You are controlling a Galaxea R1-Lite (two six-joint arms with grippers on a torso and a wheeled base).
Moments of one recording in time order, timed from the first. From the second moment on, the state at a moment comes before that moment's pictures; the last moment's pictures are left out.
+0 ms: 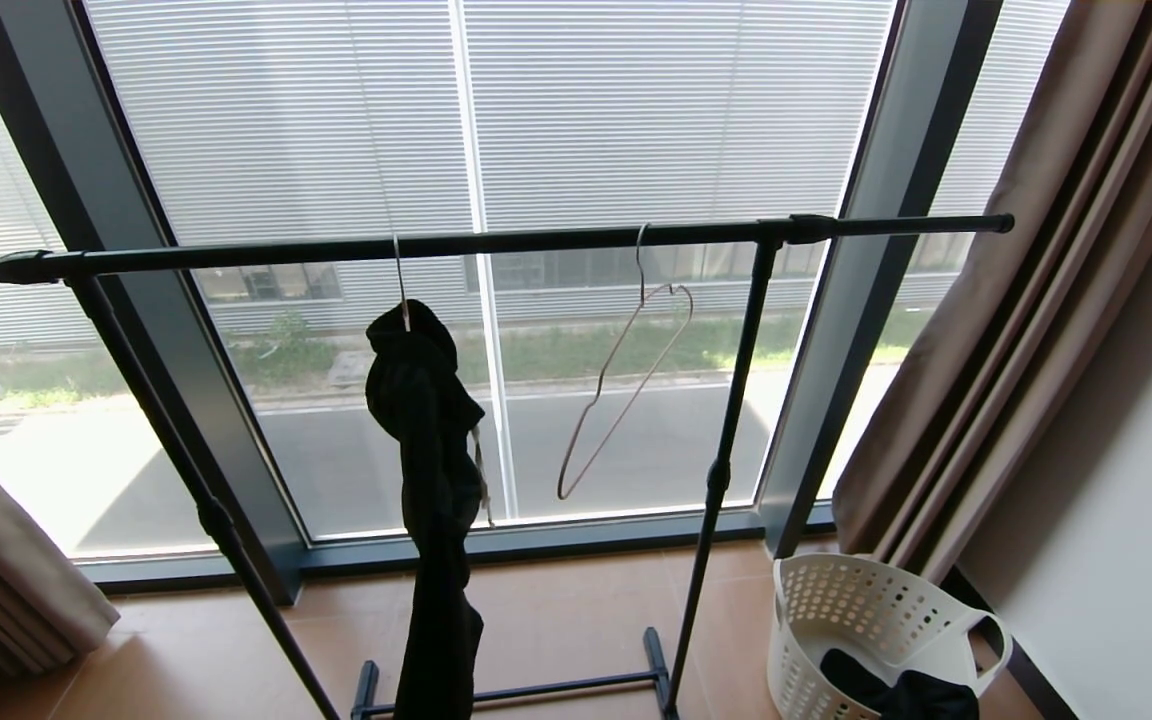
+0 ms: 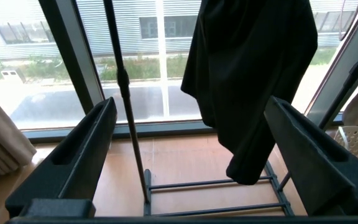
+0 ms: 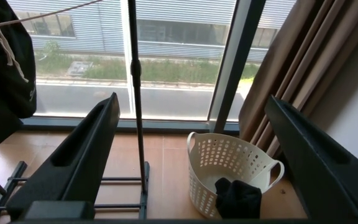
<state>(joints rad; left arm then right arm) 0.00 0.00 -0.01 0.03 0.04 0.03 -0.01 0.00 -0.01 0.04 0.04 -0.02</state>
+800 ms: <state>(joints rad) 0.00 0.00 -0.01 0.04 0.00 0.03 -0.01 0.00 -0.01 0.04 0.04 -0.02</state>
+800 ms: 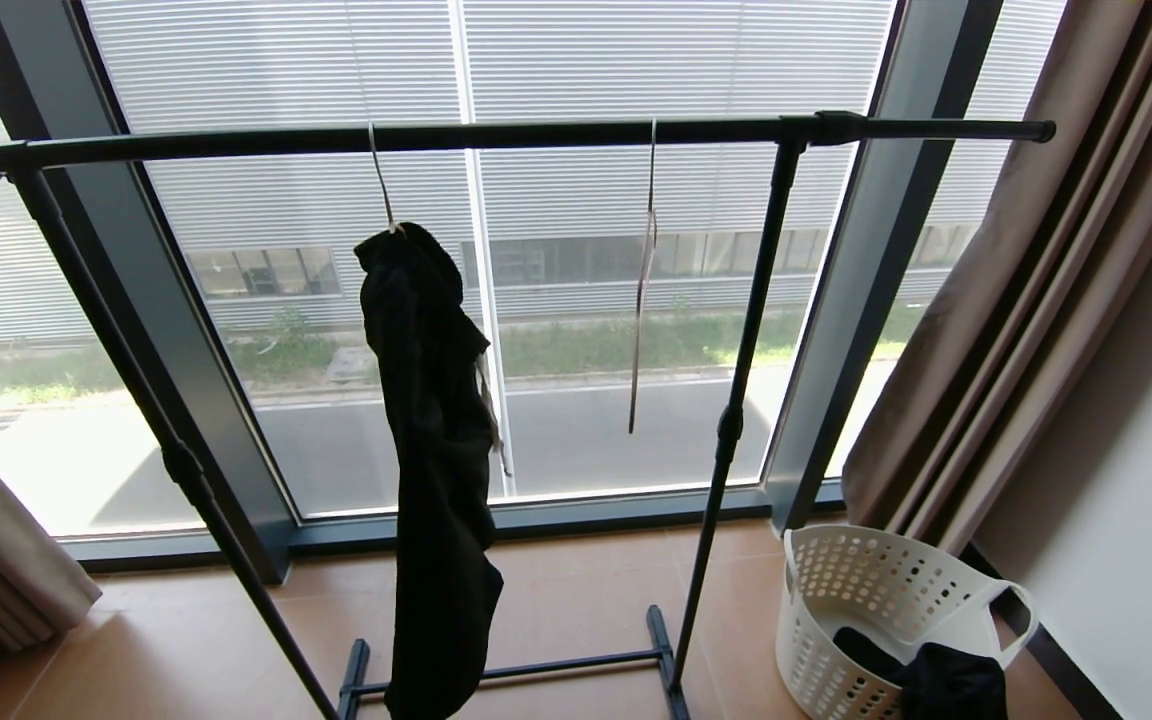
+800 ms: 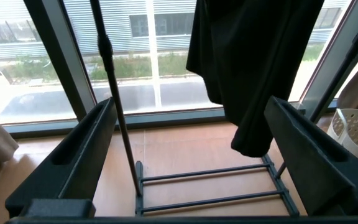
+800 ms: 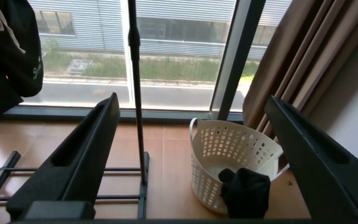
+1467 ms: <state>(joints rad) 0.00 0.00 -0.01 0.04 0.01 0.03 -0.01 0.00 -0.01 0.03 0.04 -0.02</state>
